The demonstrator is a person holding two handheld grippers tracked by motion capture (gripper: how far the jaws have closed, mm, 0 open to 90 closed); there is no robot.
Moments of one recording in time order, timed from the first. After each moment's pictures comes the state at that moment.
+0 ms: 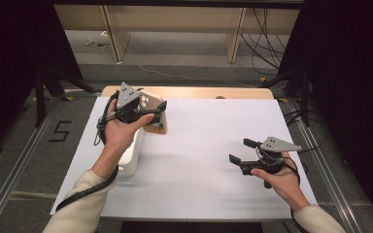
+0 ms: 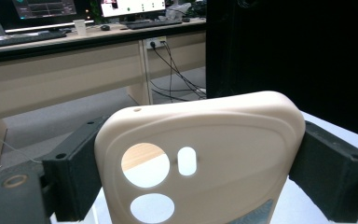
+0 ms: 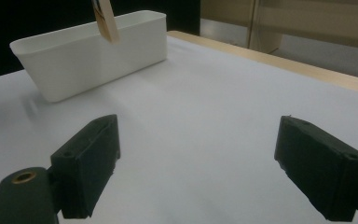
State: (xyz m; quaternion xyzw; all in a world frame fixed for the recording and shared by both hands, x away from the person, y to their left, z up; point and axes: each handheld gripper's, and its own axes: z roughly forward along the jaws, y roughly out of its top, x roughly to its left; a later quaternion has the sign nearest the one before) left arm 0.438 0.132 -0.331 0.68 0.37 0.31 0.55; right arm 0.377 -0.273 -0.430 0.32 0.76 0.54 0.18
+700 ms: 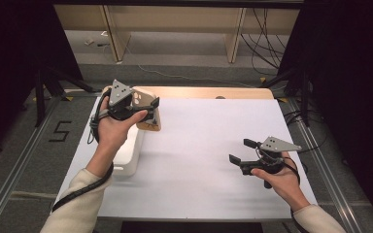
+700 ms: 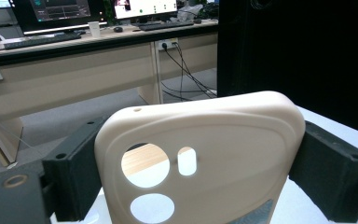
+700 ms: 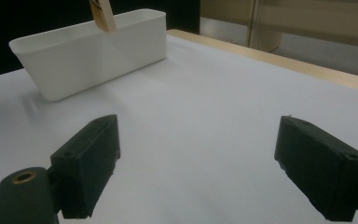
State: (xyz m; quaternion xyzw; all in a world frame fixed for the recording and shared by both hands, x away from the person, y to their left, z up) left arm 0.440 0.147 -0.326 0.67 0.39 0.33 0.54; right arm 0.377 -0.273 -0.431 0.32 0.76 0.54 0.18
